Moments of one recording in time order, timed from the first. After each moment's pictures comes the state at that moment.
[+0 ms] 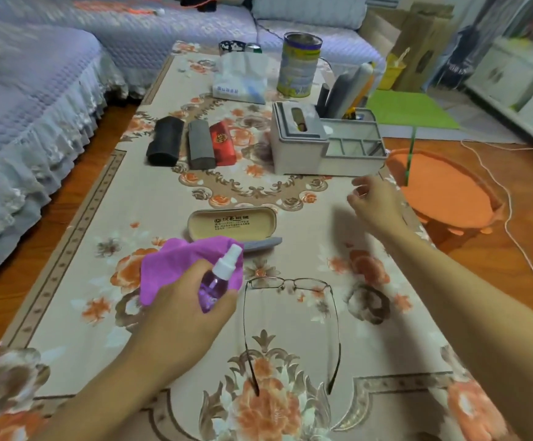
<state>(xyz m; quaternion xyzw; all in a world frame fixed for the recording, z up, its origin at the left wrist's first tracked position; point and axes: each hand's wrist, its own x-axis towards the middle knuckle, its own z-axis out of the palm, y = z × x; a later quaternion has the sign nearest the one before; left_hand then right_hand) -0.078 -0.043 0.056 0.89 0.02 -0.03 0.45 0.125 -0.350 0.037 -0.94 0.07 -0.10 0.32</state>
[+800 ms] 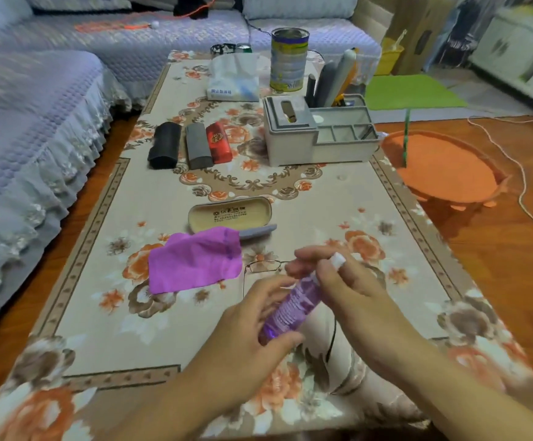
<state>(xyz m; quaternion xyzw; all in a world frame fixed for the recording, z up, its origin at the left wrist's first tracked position) -0.120 -0.102 0.045 0.79 -0.13 -0.08 0.59 -0.101 -0.284 0.081 -0.71 -0.04 0.11 0.69</state>
